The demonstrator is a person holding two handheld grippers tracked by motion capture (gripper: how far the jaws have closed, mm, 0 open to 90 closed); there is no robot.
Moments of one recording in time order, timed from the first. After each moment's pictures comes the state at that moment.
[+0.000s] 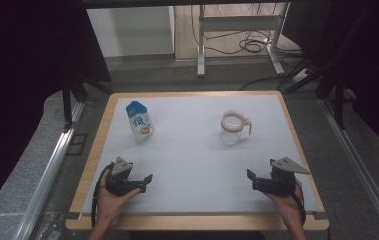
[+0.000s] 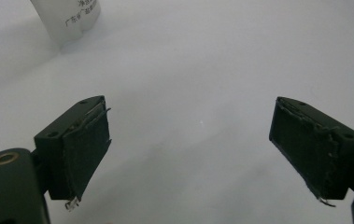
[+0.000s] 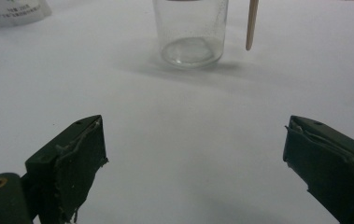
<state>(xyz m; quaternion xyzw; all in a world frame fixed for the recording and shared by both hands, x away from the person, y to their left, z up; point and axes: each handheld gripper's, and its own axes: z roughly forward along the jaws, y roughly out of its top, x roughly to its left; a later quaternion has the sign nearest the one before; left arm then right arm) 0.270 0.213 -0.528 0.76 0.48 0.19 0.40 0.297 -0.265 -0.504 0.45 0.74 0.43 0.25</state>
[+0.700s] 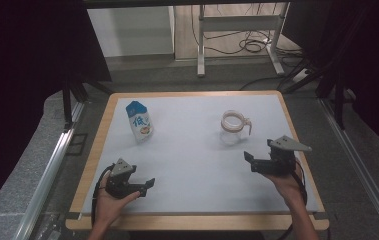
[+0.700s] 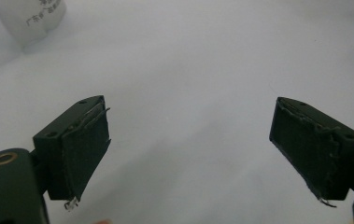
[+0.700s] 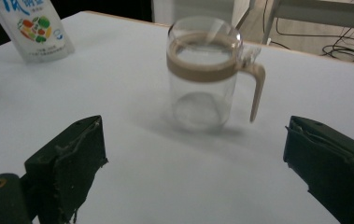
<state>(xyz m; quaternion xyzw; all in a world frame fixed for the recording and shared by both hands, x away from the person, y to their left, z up) 0.263 0.207 -0.521 0.77 0.45 0.15 0.42 0.331 -0.249 -0.443 0.41 0.75 0.45 0.26</state>
